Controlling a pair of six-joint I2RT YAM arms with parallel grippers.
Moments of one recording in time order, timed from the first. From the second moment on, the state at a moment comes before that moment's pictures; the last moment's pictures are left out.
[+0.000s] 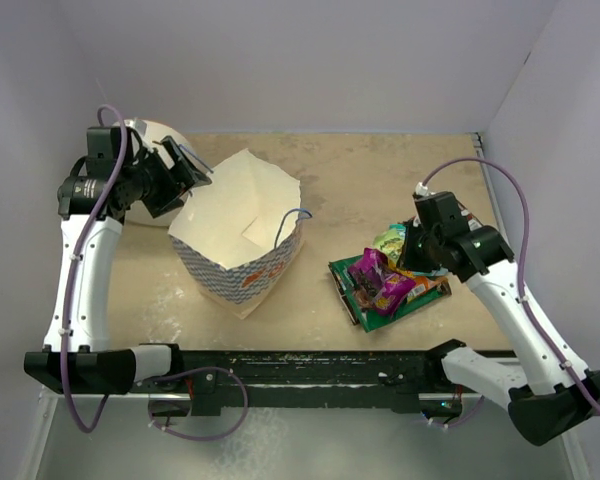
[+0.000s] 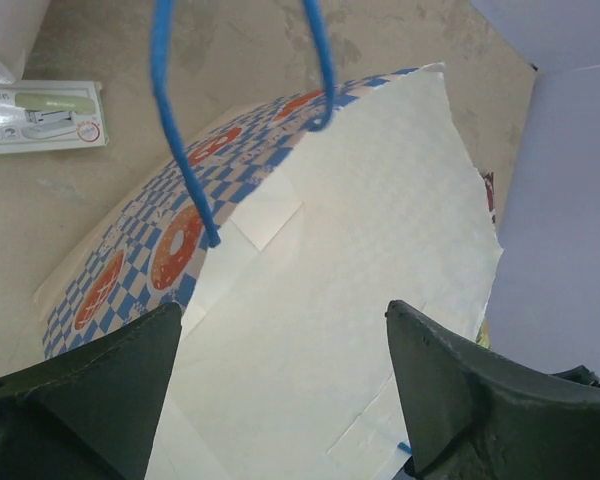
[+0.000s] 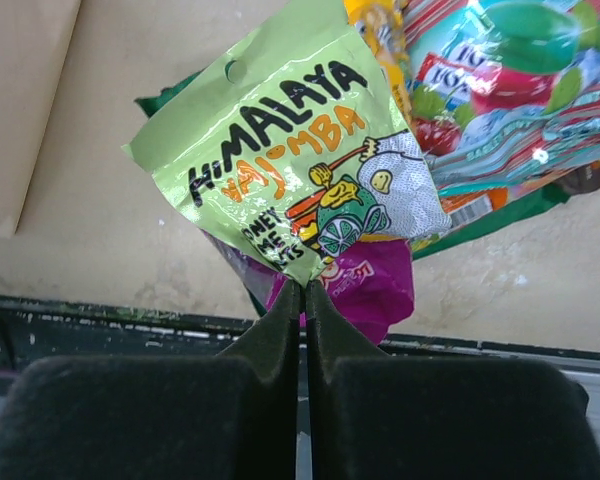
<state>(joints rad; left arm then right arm) 0.00 1.27 1.56 -1.03 0.31 -0.65 0.40 1.03 1.14 -1.10 0.08 0.48</state>
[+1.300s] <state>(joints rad) 0.00 1.31 1.90 -1.09 0.22 -0.54 0.40 1.03 1.14 -1.22 -0.02 0.42</state>
